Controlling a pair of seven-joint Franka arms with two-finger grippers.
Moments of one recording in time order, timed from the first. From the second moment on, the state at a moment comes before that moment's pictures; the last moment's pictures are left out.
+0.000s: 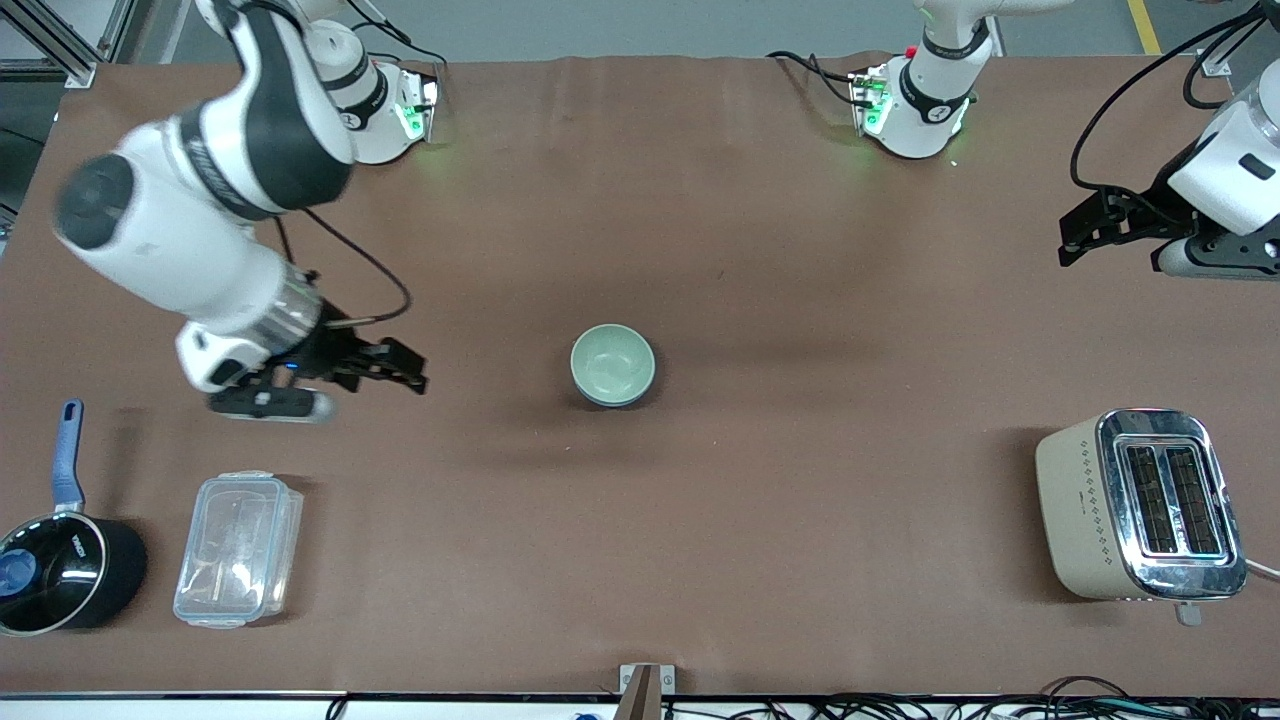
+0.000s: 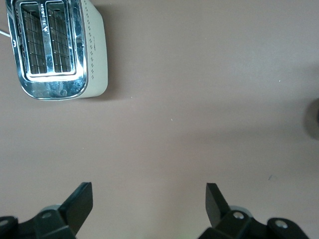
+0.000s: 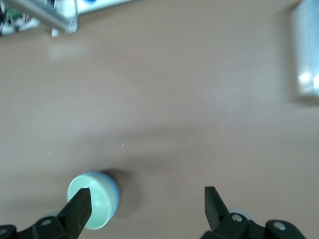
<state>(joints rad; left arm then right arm) -0.03 -0.03 -0.08 -1.61 0.00 1.58 -0.02 0.51 0.21 -0.30 -1.62 0.24 2.00 0.27</state>
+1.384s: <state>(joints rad) -0.03 -0.03 -0.08 -1.59 0.00 1.59 -0.02 -0.09 -0.04 0.06 -1.52 0.04 1.53 0.10</state>
